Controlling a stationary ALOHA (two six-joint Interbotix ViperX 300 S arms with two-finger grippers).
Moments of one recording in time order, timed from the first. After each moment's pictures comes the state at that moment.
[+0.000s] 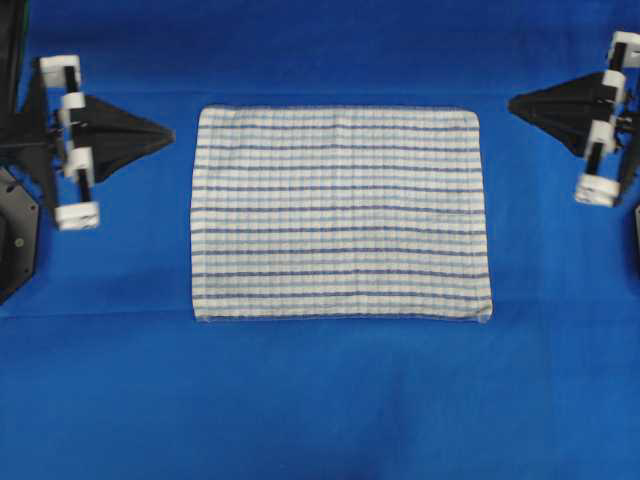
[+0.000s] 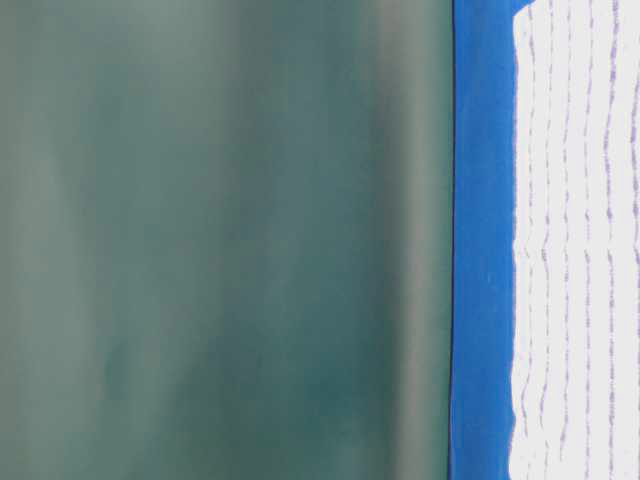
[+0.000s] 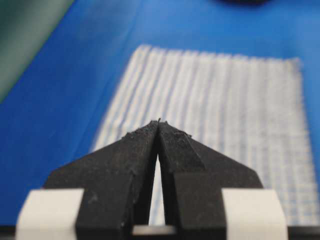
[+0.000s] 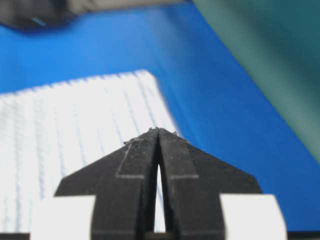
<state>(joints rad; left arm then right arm) 0.23 -0.74 1.18 -0.02 -0.32 0.05 -0.33 -0.75 1.18 0.00 -0.21 0.01</state>
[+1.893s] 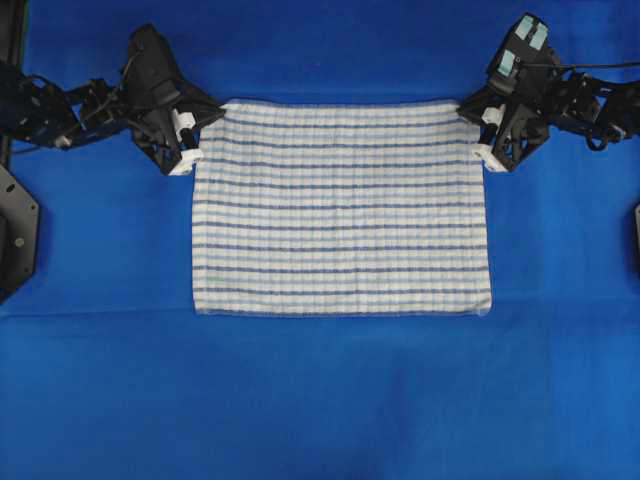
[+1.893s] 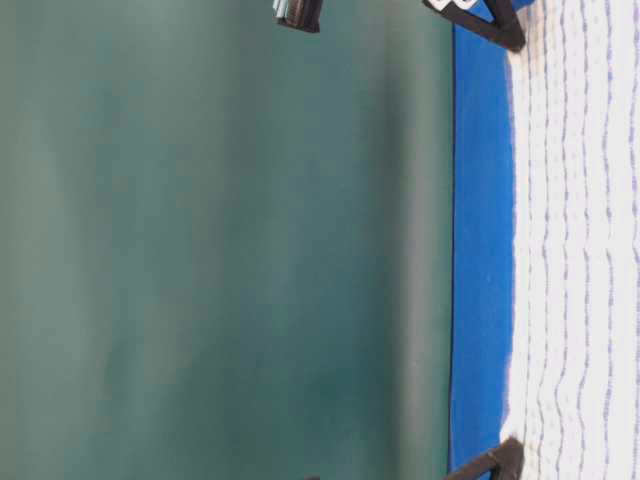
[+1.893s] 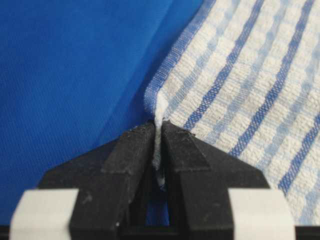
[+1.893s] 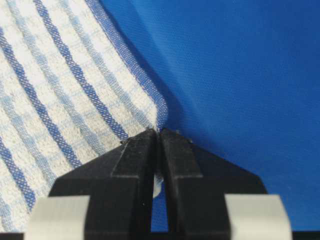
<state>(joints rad) 0.55 0.10 1.08 -0.02 -0.53 0.12 -0.56 0.02 1.04 0.00 -0.33 0.00</state>
